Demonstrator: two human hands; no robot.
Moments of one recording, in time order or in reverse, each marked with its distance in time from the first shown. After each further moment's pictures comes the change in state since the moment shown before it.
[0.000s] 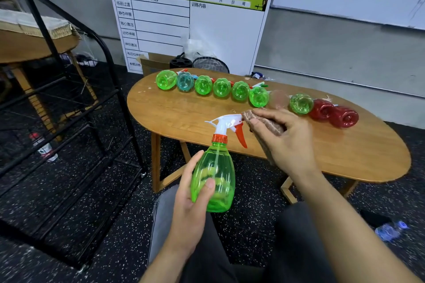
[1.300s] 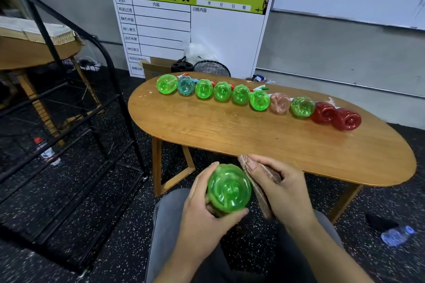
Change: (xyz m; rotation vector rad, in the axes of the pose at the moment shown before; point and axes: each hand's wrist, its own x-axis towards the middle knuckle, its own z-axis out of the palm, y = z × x) left_hand 0.004 -0.027 0.002 0.508 -0.052 0.168; right_hand -0.074 0.002 0.008 0.386 -0.069 0.339
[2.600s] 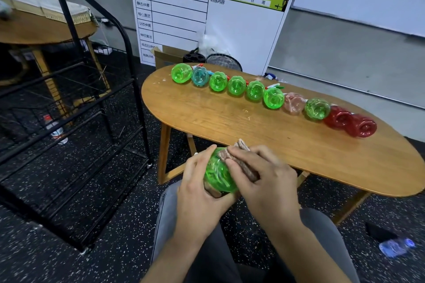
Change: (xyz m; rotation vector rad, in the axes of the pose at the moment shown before) left_hand 0.007 -0.005 -0.025 0.157 0.208 0.082; right_hand -0.008 -0.009 0.056 -0.600 0.070 -0.541
